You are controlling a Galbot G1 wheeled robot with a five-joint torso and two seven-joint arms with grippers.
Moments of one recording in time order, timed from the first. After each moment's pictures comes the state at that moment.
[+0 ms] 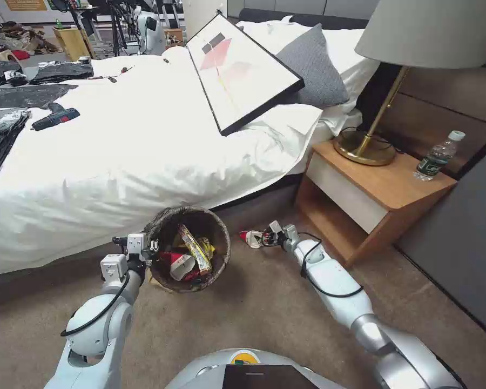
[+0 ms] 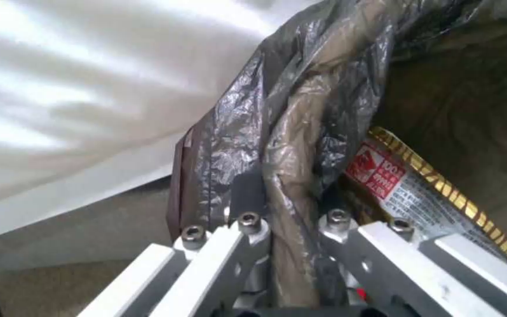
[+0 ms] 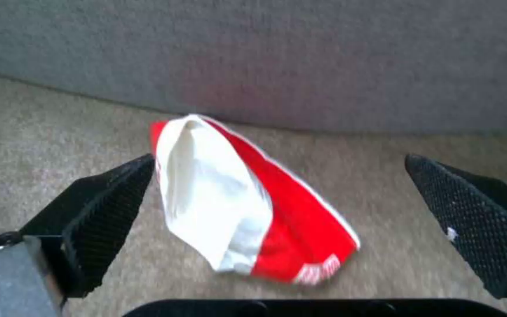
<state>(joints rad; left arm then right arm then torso) 1.54 -1.41 -0.69 -2.25 -0.22 0.58 0.01 -0.69 1.29 0.09 0.92 0.15 -0.14 -0.38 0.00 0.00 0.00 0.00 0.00</state>
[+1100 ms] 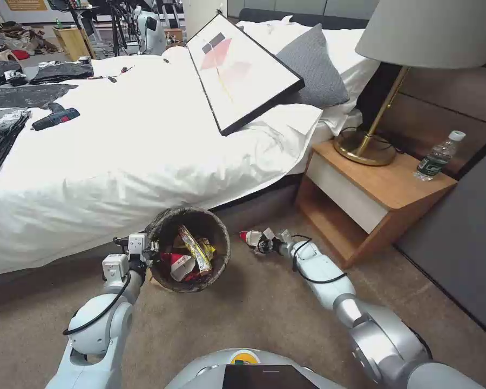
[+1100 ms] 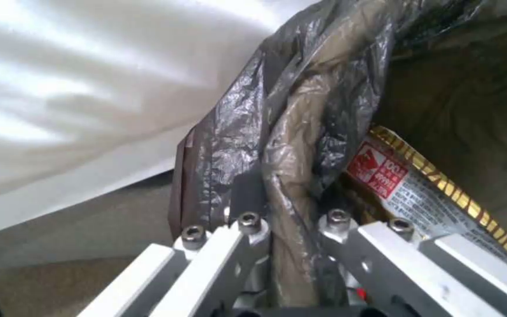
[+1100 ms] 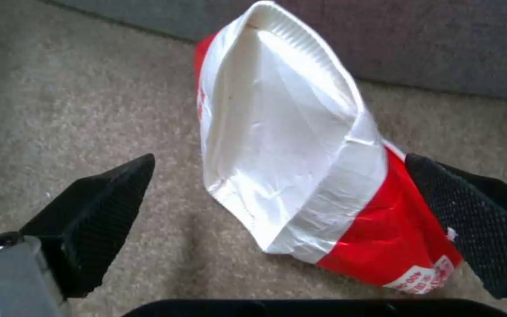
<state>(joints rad) 1.54 -1.41 -0.69 -2.23 -0.20 0.58 0.01 -0.56 1.38 0.12 0.56 0.03 0.02 -0.55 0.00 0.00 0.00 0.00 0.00</state>
